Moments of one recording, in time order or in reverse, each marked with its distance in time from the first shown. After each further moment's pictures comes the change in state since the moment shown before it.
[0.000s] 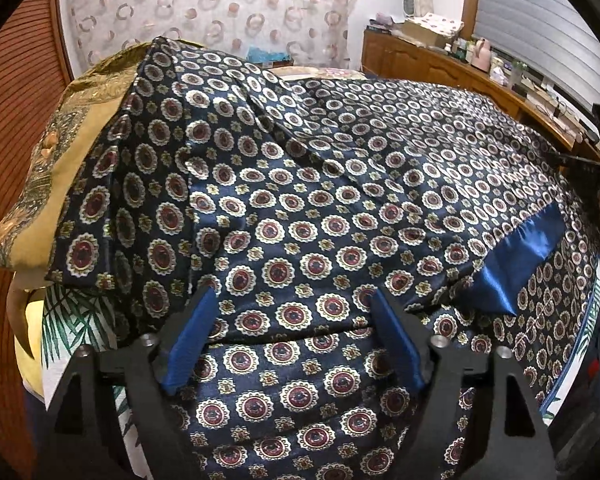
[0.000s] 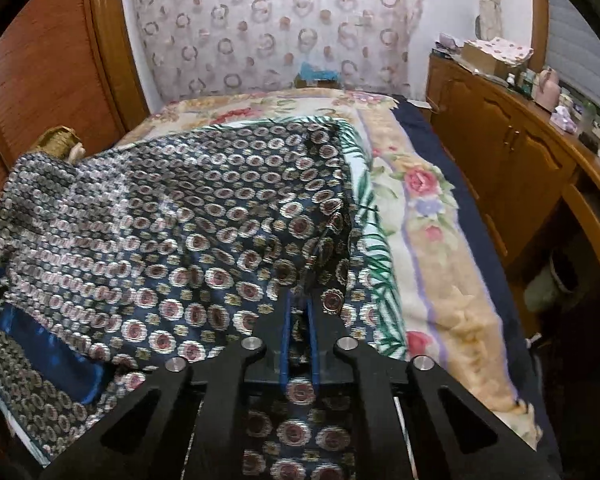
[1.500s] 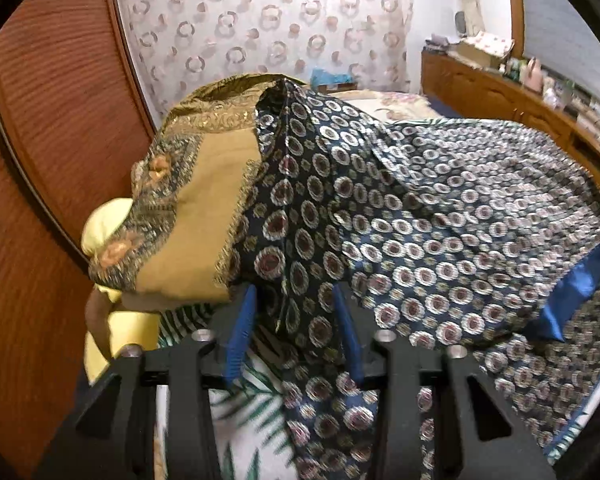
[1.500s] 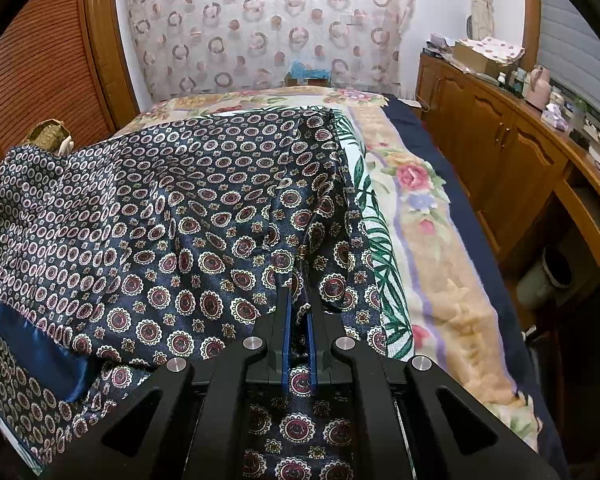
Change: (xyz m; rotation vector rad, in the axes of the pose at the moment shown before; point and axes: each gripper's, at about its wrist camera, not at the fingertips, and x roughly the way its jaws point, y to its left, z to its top) left arm -0.036 0.053 0.014 -0.054 -0.078 0.240; right arm 0.018 0.006 -0.014 -0.016 0.014 -0.059
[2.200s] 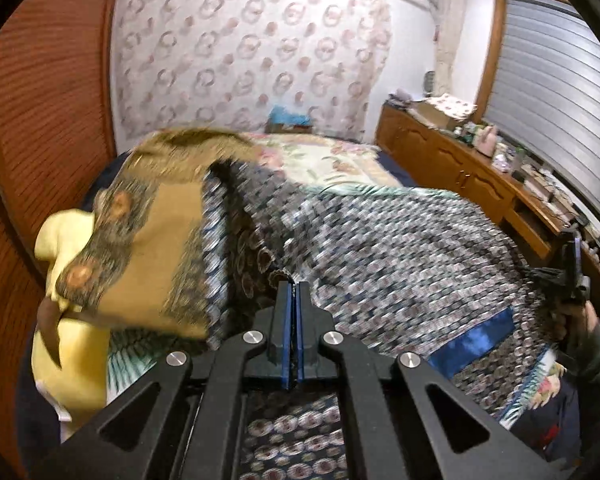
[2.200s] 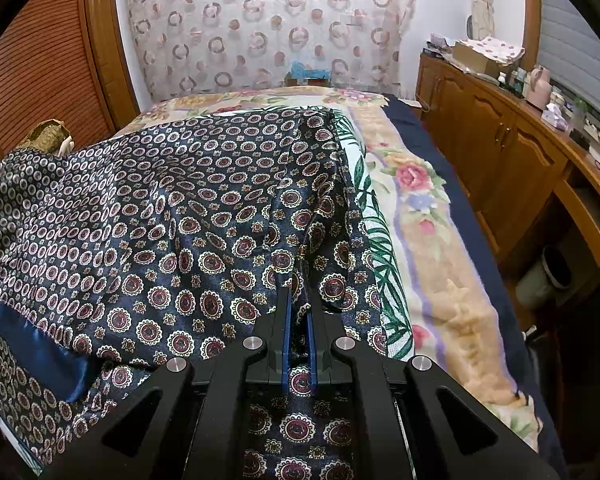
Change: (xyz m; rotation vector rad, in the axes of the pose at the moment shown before) left arm -0.046 0.011 0.015 -0.157 -0.112 -0.258; right arm 0.000 -0.001 0.000 -0.002 0.000 0.006
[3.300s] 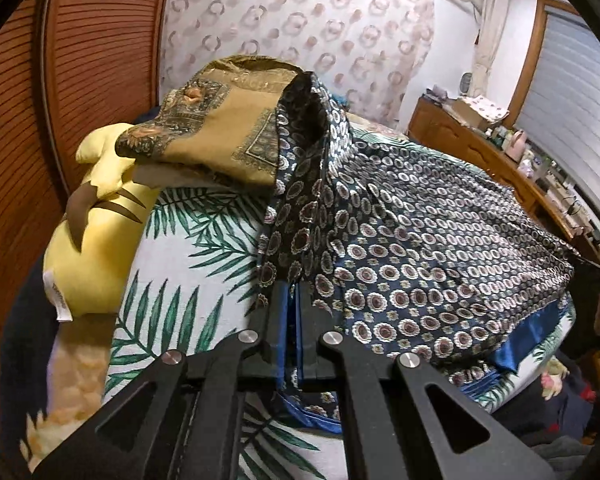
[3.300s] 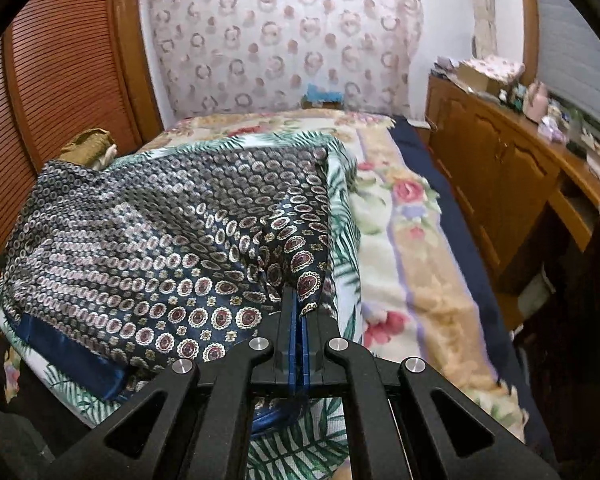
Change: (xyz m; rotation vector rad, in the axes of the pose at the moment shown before) left arm -0.025 0.029 -0.092 -0.118 0.044 0.063; right arm -0.080 -0.022 -0.037 -0.014 -0.081 0.058
